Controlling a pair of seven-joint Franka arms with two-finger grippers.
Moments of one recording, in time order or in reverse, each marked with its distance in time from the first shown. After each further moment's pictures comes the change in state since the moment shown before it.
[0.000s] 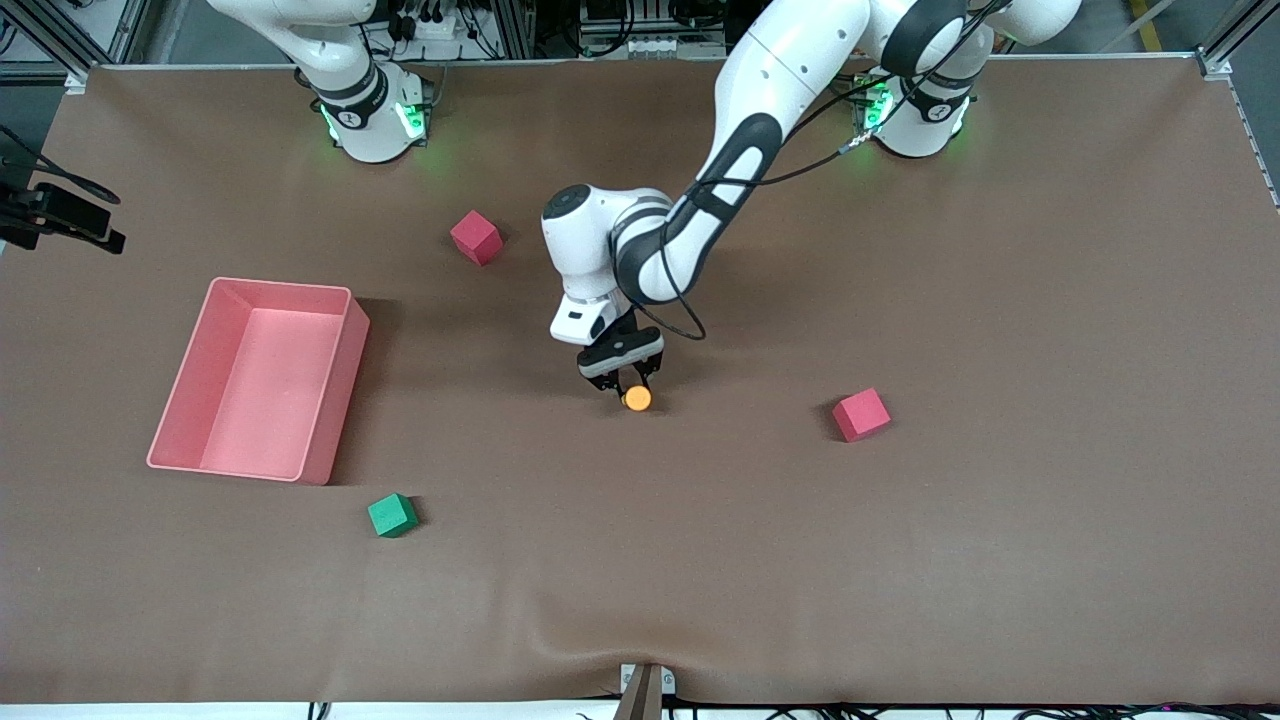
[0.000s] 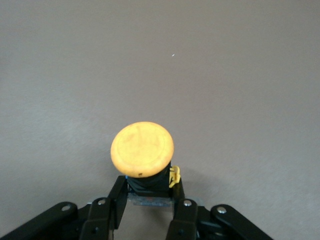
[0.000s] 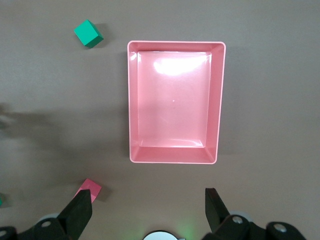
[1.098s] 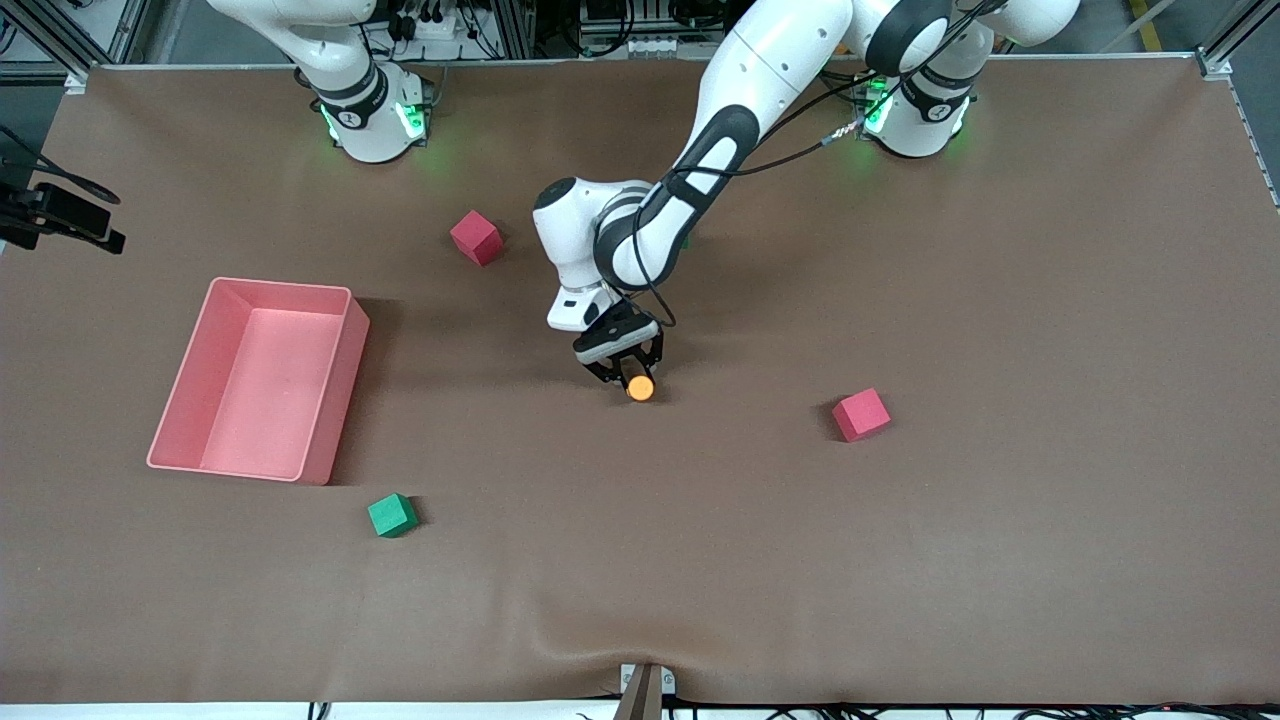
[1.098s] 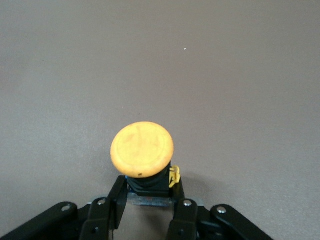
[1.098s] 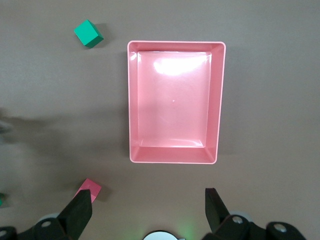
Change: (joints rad) left arm -0.035 0.022 0.005 -0.004 0.076 -0.042 -0.096; right arm 0.000 0.000 0.000 0.000 0.000 0.000 0.000
